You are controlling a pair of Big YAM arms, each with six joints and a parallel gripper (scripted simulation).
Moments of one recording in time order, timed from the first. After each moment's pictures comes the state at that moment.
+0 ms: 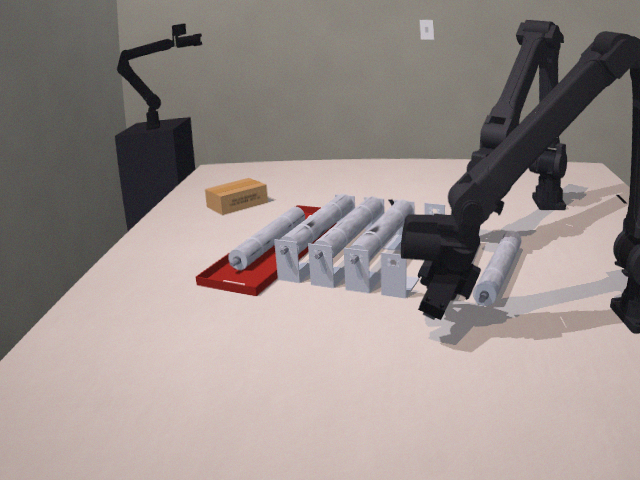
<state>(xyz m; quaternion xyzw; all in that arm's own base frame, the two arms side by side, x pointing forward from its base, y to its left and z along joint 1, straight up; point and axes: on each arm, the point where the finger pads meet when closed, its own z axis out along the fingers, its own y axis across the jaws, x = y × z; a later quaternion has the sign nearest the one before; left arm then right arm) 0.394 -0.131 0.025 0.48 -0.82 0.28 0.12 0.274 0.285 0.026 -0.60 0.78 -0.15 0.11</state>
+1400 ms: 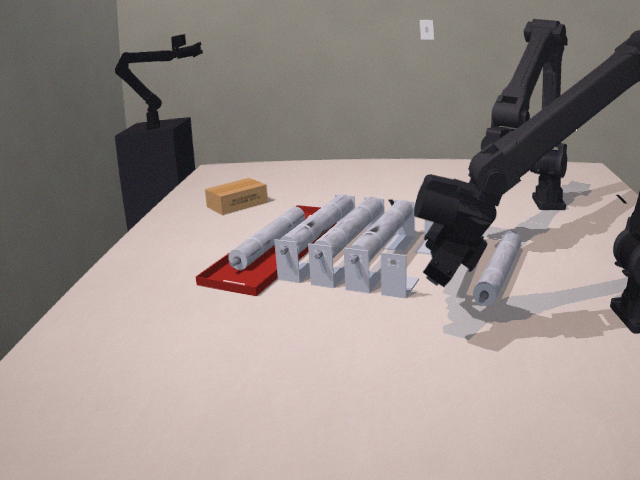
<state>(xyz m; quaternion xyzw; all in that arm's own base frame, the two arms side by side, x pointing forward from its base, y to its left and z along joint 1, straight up) 0.397 -0.131 0.093 0.44 -0.82 0.36 0.07 0.276 0.286 0.092 -0.58 0.77 -0.21 0.17</state>
